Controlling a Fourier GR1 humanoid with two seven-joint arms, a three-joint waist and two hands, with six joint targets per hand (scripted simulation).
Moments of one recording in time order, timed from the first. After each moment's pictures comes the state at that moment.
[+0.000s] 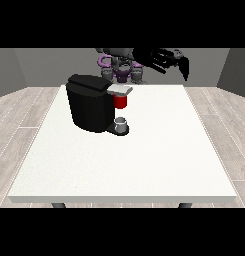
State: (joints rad) left arm -0.31 0.09 0.10 -1.45 -0.09 -0.27 -0.12; right arm -1.21 -0.14 -0.04 -0.83 0.21 -0.08 0.11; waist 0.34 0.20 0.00
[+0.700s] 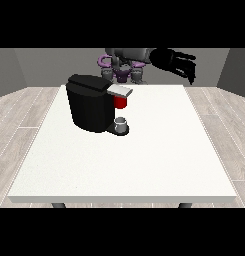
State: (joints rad) left arm -0.37 0.13 0.13 -1.45 -0.04 -0.32 -0.14; right arm -1.37 -0.16 -0.08 -0.75 0.23 -0.08 0.10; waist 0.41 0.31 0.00
